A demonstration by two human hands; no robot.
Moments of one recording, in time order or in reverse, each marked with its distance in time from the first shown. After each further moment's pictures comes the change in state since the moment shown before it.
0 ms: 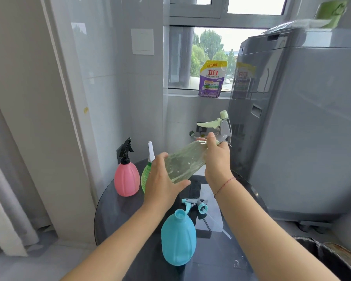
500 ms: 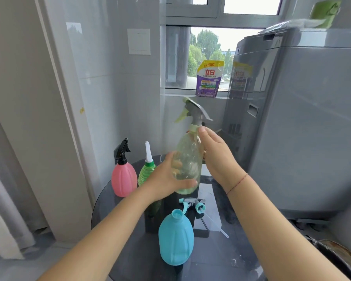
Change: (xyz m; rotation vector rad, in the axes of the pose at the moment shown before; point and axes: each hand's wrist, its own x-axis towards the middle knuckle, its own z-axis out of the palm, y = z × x) left_hand 0.025 0.011 -0.014 -0.193 -0.522 -0.075; right_hand -0.010 -0.021 -0.020 -0.110 -0.460 -0.118
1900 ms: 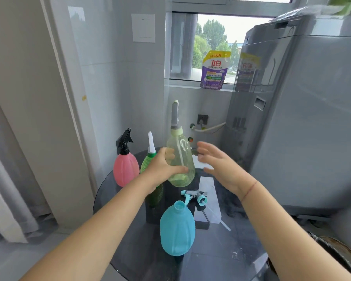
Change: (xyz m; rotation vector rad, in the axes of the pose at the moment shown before) left_hand 0.021 -0.031 0.001 -0.221 0.108 -0.194; right_hand -0.002 0.052 -0.034 -0.240 -0.281 0.186
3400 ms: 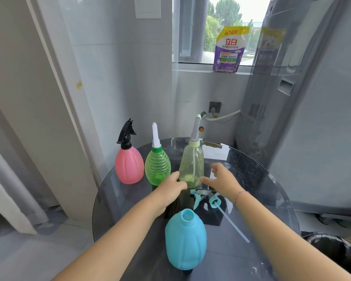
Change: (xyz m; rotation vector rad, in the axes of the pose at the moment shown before) left_hand 0.012 -0.066 0.031 -0.017 -0.165 -0.270; right_hand 0.085 0.138 0.004 -0.549 0.168 0.199
